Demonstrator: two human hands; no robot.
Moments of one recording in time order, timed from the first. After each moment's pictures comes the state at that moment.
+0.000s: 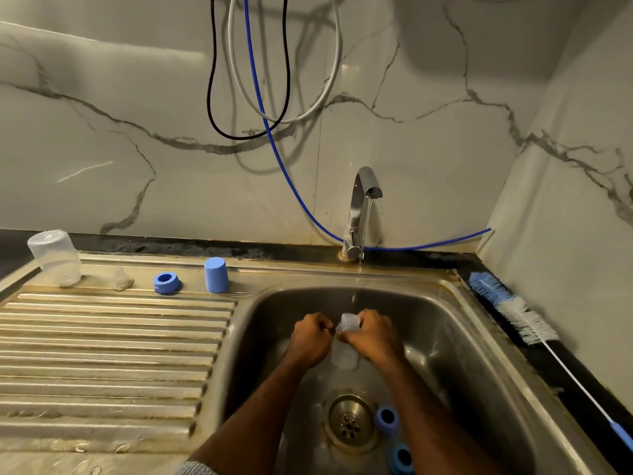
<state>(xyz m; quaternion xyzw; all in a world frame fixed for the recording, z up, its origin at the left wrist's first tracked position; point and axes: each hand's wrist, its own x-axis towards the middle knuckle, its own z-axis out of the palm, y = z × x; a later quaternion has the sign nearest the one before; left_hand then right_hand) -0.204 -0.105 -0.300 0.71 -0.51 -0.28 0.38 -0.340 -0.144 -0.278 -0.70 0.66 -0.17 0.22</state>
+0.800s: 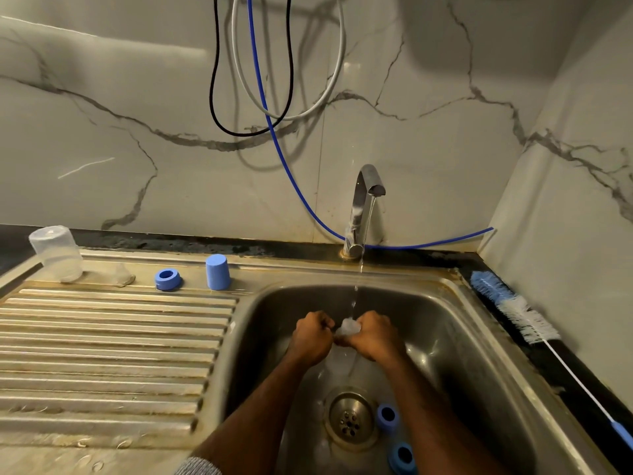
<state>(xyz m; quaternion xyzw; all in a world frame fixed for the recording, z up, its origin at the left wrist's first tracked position) -0.202 -0.107 -0.305 0.71 -0.51 -0.29 0.39 -0.342 -0.148 -0.276 -0.72 0.64 -0.11 0.24</state>
